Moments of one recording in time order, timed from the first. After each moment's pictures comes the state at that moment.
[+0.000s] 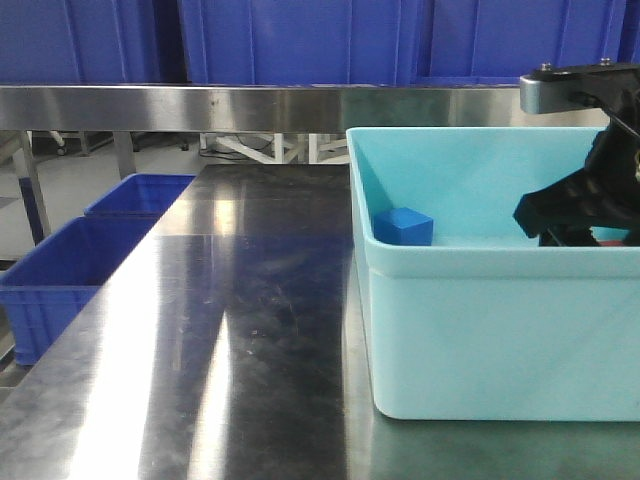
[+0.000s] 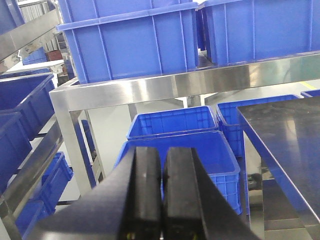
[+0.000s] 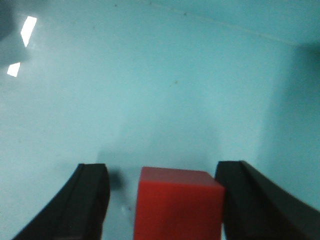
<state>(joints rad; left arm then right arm) -0.02 -0.01 0.01 -0.01 0.03 0.14 0.28 1.54 -0.85 -0.13 0.46 0.19</state>
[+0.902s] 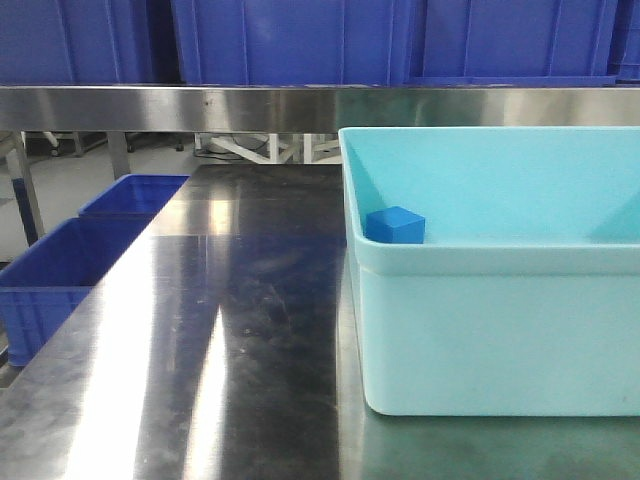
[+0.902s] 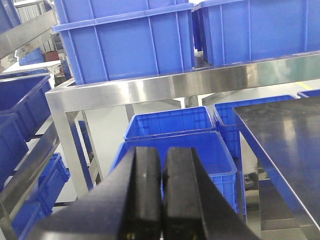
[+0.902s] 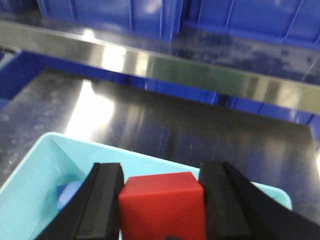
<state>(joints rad) -0.02 -0.01 0.01 -0.01 0.03 0.14 0.28 0.87 -0.84 -0.20 0.35 0.19</state>
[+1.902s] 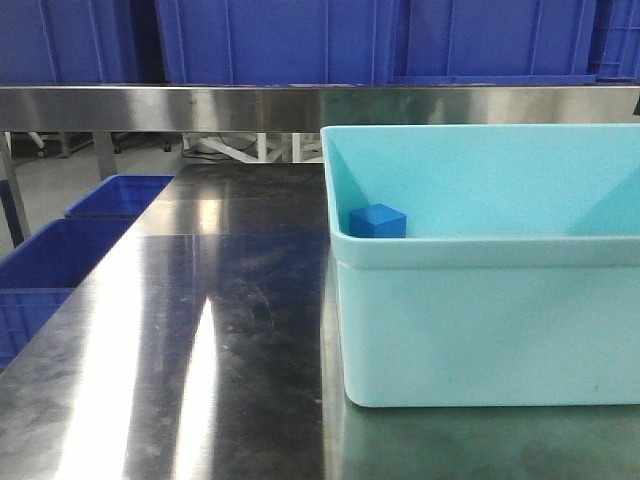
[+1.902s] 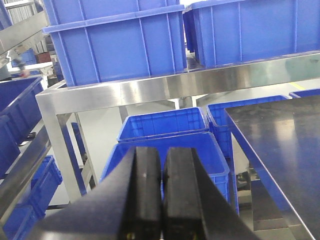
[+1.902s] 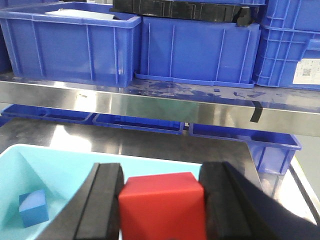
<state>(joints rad) -0.02 -0.01 0.01 -0.01 0.03 0.14 0.13 0.46 -0.45 -0.20 0.12 0.19</state>
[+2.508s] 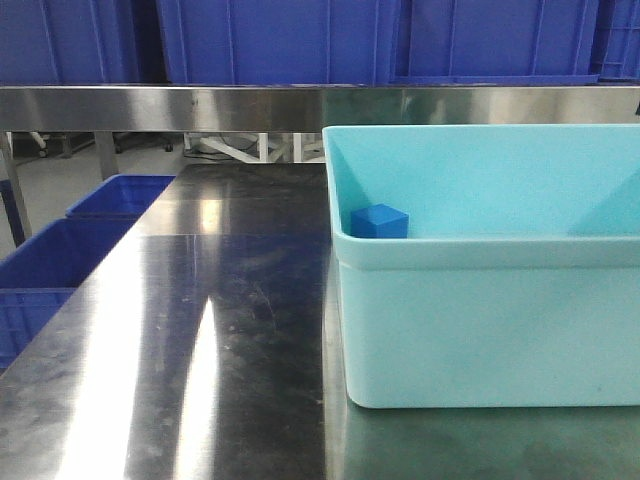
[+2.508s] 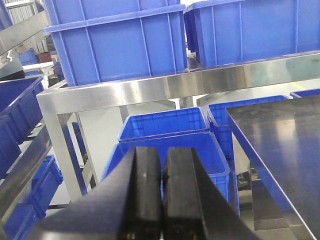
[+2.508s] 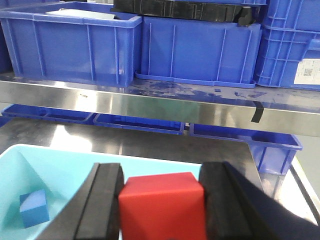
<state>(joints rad) -0.02 -0.01 0.01 -0.01 0.03 0.14 0.13 0.46 -0.45 -0.20 0.12 0.19</state>
